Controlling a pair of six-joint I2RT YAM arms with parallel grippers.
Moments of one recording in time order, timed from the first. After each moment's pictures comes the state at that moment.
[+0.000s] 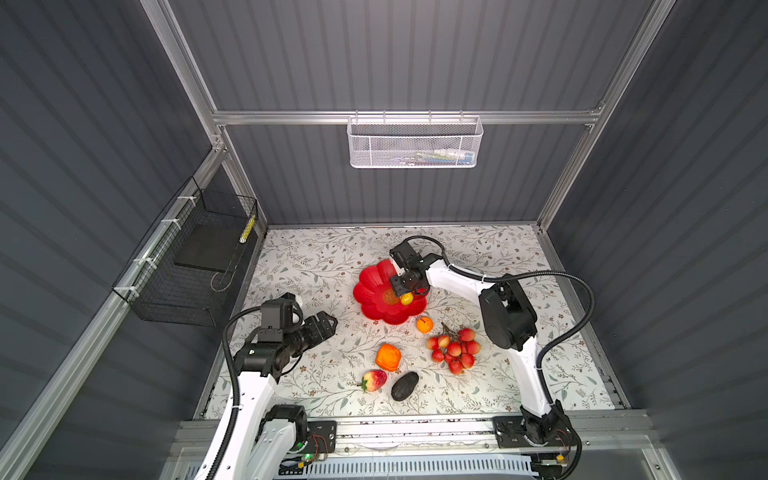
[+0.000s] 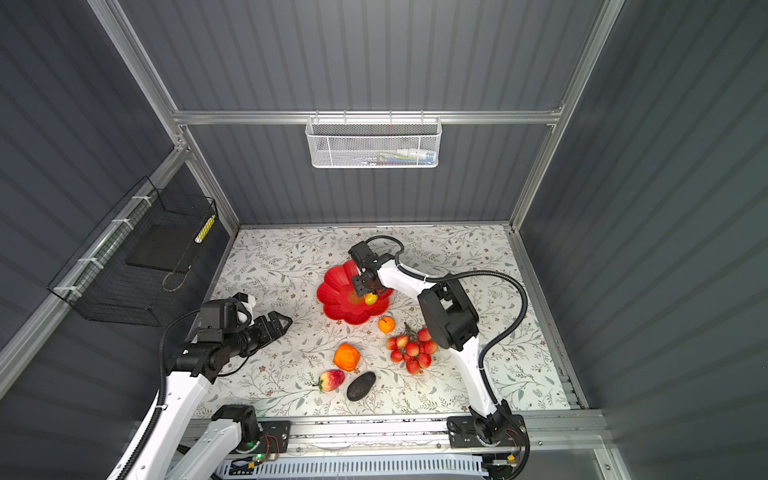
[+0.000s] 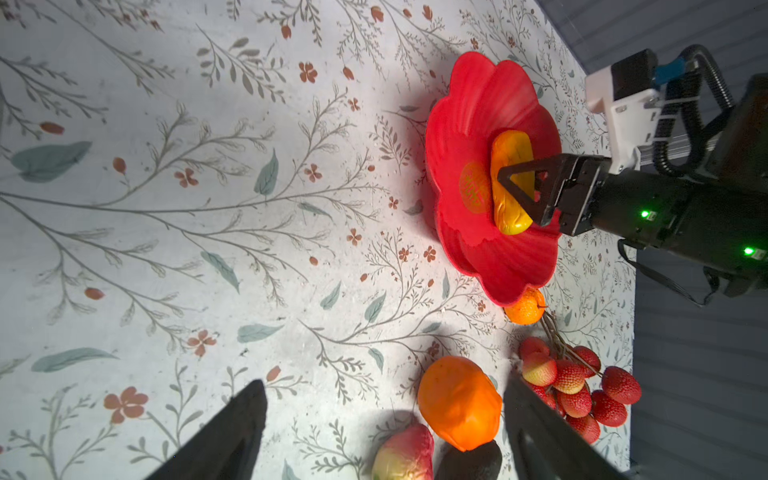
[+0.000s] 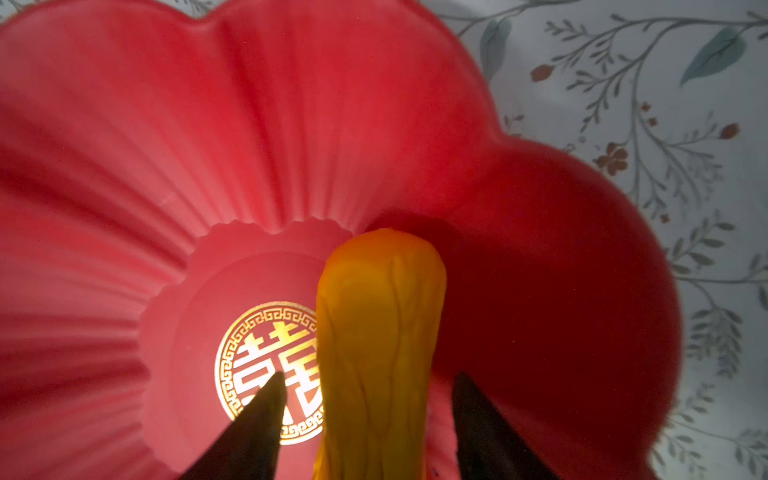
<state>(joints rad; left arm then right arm) -0.09 0.77 0.68 -0.77 0.32 -0.57 0.68 2.23 1.78 -0.61 0.07 0.19</state>
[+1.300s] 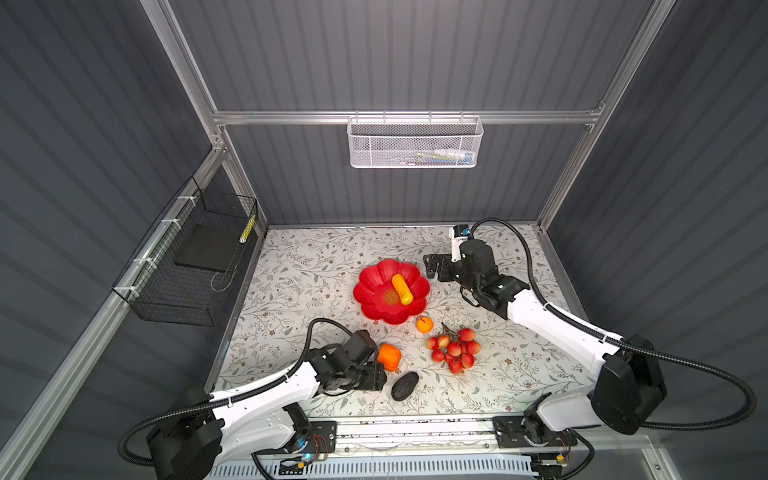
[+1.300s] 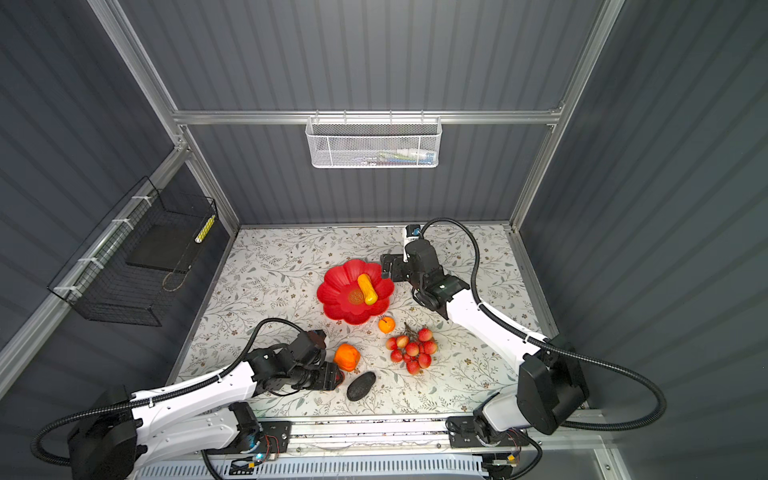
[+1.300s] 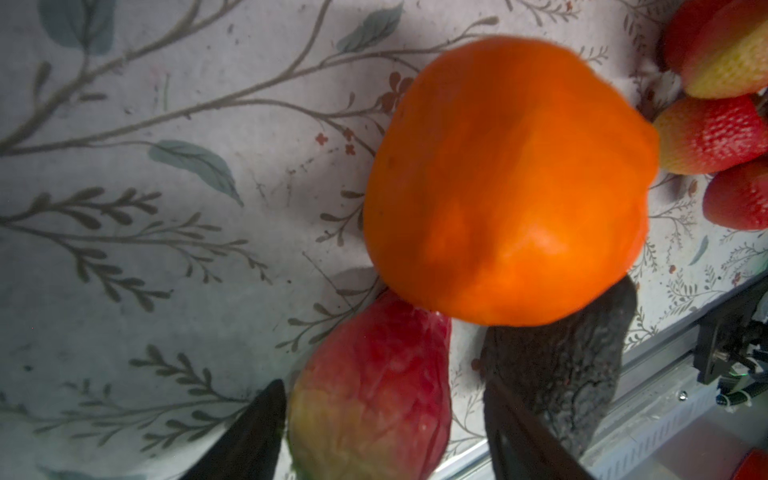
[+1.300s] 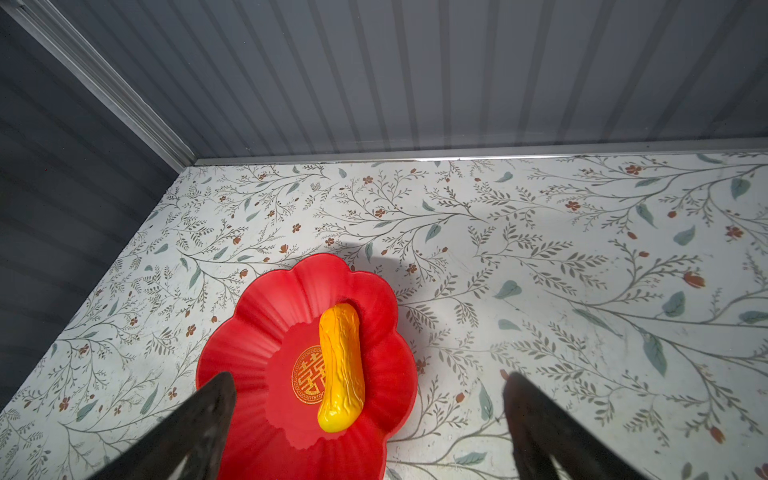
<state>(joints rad) -0.92 1.08 0.49 -0.53 0.12 -0.79 0.57 1.43 1.09 -0.12 0.15 0.36</state>
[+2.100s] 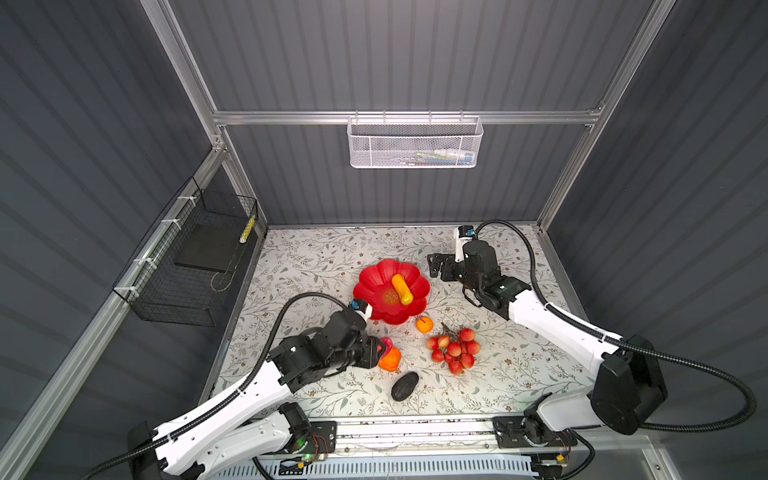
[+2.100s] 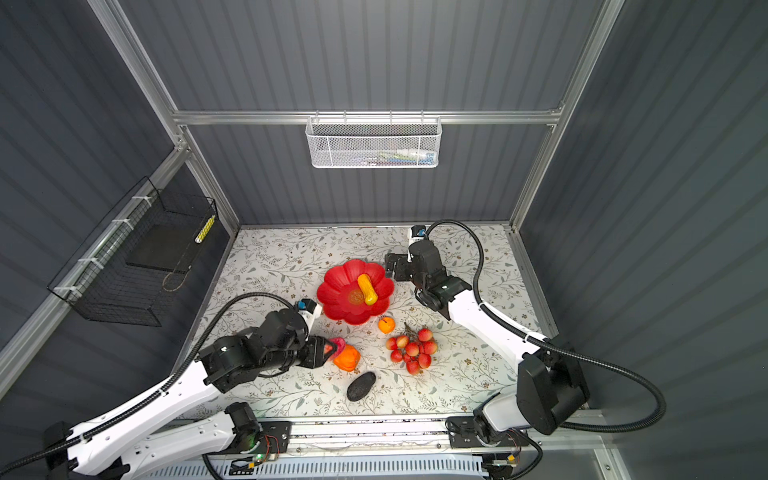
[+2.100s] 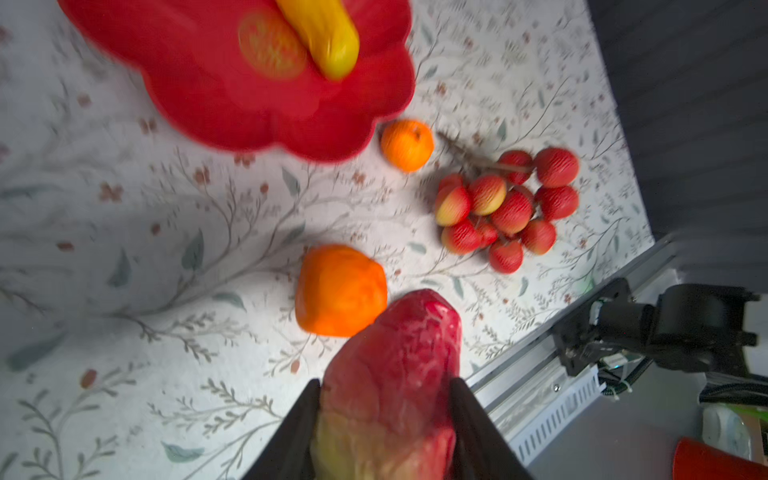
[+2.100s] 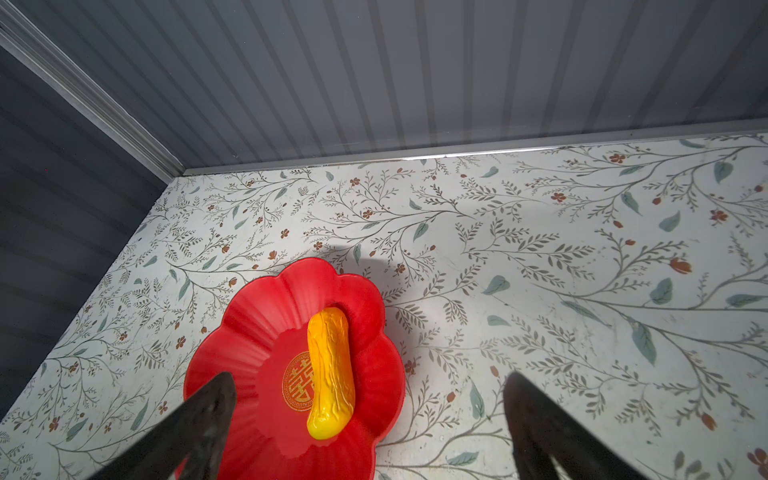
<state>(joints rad) -0.92 0.92 0.91 -0.79 -0.03 -0.62 0.54 1.43 1.07 -0.09 0.15 0.39</state>
